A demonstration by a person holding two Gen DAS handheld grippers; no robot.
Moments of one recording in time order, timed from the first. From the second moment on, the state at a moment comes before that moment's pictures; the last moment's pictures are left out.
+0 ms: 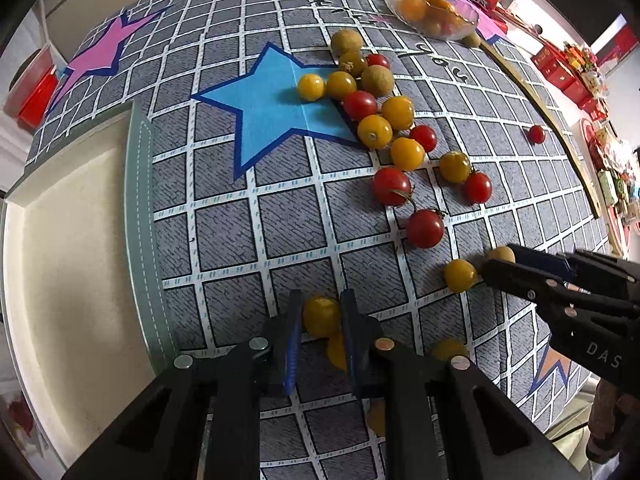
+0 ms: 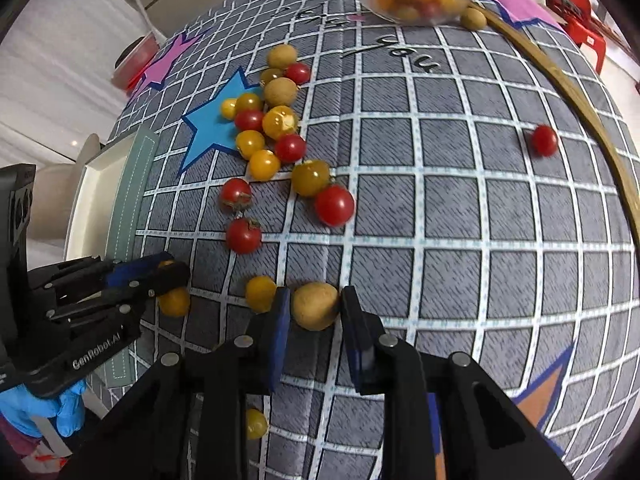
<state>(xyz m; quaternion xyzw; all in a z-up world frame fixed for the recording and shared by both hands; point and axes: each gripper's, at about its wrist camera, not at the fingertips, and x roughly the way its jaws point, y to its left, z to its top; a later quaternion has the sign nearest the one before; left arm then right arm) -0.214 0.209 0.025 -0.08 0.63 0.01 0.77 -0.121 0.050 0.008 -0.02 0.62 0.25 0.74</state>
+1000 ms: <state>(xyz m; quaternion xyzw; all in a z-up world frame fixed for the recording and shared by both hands) -0.272 0.370 0.061 -0.13 0.58 0.15 0.79 -0.118 0.233 0.053 -0.05 0.60 0.37 0.70</state>
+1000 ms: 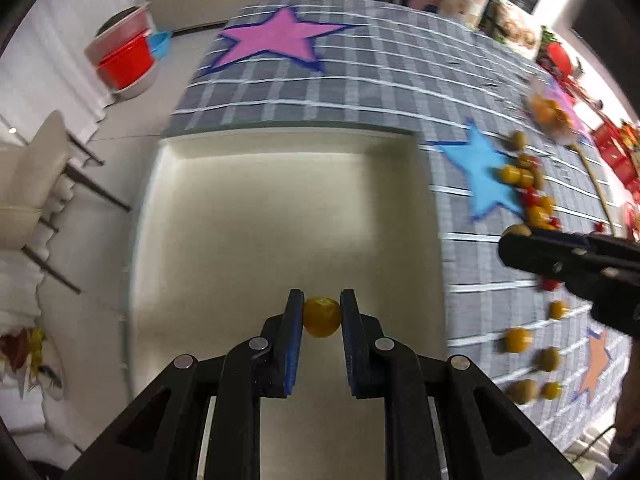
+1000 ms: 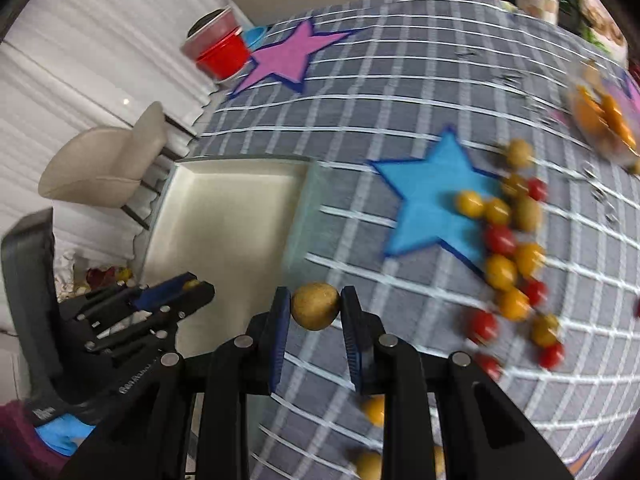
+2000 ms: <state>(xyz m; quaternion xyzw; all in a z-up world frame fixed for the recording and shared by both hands) -0.281 0.411 0.029 -0.10 0.59 0.20 0.78 -0.109 0.325 0.016 -0.09 0.63 0.38 0.67</state>
